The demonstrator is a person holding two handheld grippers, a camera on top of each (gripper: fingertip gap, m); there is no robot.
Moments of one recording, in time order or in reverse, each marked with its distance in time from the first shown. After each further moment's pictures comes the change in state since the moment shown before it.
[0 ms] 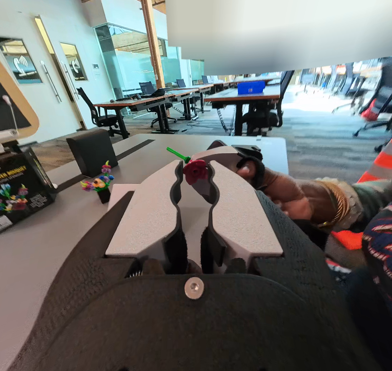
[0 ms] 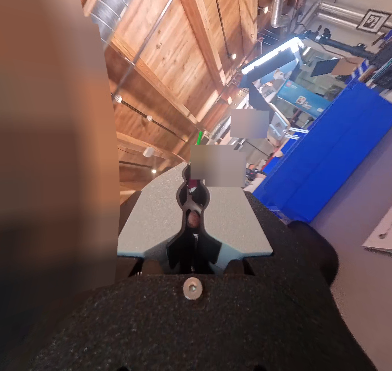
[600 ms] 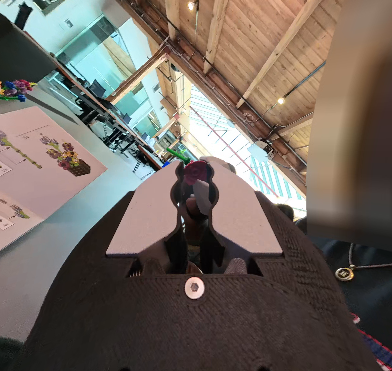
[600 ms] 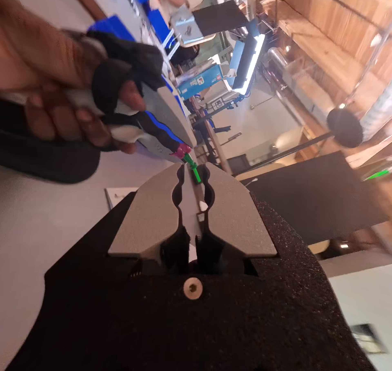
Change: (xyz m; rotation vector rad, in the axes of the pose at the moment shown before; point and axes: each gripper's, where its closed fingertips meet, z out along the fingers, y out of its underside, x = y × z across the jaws) left arm -0.005 -0.001 -0.033 0.395 0.135 -0.981; right arm -0.003 0.024 0.006 -0.760 0.276 -2.178
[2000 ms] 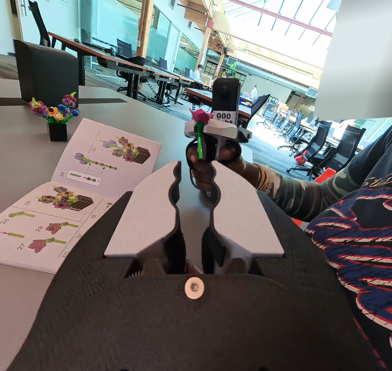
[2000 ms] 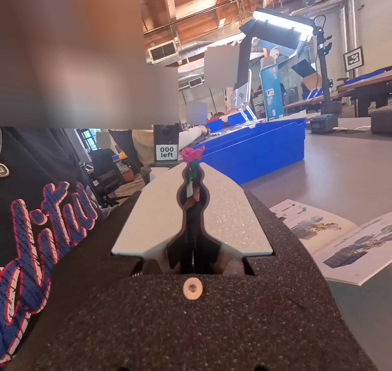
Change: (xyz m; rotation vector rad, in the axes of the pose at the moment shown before) left arm -0.051 0.027 -0.002 -0.406 -0.149 0.544; right arm -0.002 0.051 -0.004 0.449 -0.363 1.443
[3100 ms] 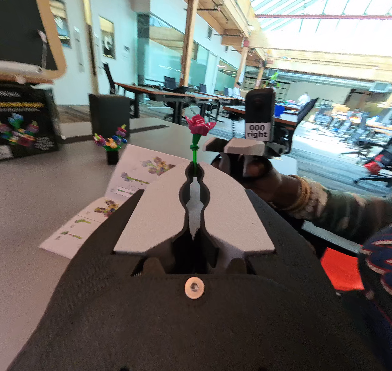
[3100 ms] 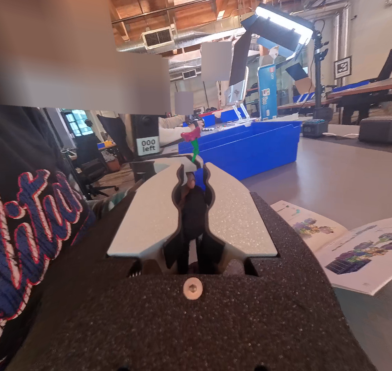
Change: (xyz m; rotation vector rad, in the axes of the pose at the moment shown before) left arm -0.009 -0.016 -0.006 0.096 -0.197 0.178; right arm -0.006 0.006 0.005 -0.035 0.032 -0.097
